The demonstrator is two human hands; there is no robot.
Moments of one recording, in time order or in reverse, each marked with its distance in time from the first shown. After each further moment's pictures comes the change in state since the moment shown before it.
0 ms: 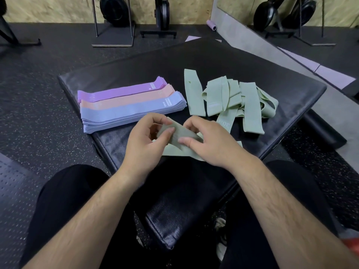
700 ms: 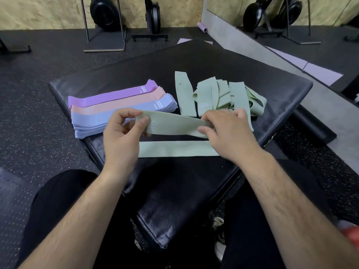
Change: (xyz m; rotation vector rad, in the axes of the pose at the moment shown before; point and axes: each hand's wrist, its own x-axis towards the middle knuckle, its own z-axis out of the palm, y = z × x) left_hand 0.008 0.013 -0.007 -0.205 0.238 -0.045; right_hand -0.018 0.020 -0.037 -0.488 0.230 0.089
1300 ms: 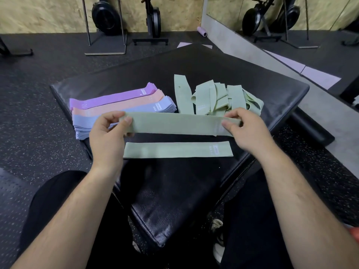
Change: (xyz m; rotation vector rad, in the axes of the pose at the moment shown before) left_hand 0.019 -0.011 -0.023 -0.034 0.190 -0.141; right_hand -0.008 0.048 -0.010 0.506 0.017 0.440
